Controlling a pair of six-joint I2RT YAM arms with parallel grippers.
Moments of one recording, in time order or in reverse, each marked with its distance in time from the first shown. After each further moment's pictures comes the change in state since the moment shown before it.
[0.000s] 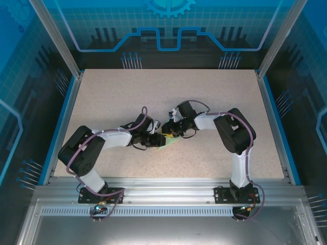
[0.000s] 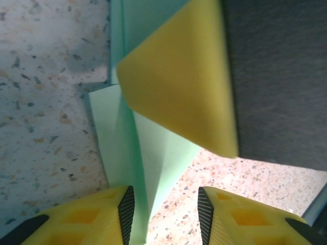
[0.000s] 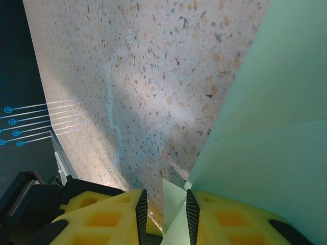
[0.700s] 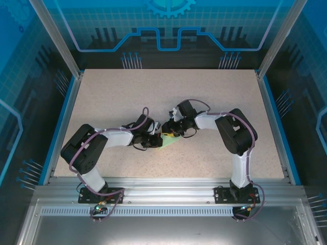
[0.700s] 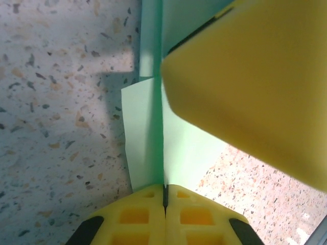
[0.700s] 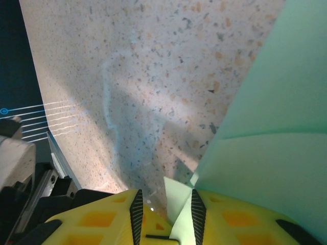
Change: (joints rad) left arm -0.002 0.031 0.006 0.001 -0.020 0.013; right arm 0.001 -0.034 0.010 -0.051 0.021 -0.009
